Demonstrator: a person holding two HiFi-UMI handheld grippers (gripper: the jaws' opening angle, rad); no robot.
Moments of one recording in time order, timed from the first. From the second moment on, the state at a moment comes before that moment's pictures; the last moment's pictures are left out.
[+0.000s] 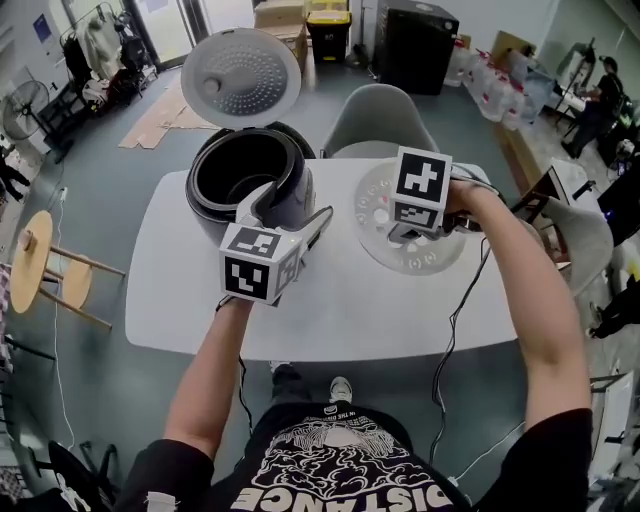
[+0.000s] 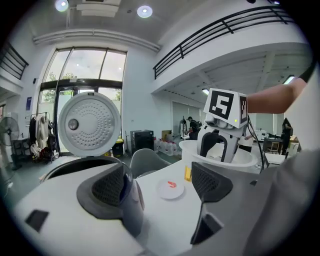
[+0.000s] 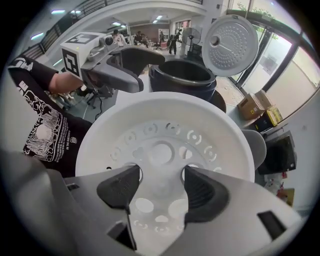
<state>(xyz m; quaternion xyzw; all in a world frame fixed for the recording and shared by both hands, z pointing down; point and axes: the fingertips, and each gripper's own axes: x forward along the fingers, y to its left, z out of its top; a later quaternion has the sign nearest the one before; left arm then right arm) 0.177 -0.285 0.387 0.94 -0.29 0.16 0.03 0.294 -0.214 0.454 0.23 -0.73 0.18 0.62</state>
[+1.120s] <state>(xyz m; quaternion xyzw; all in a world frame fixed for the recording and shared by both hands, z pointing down) 0.282 -0.212 0.541 0.93 -0.24 0.24 0.09 0.399 -0.119 0.660 0.31 -0.68 0.31 0.59</state>
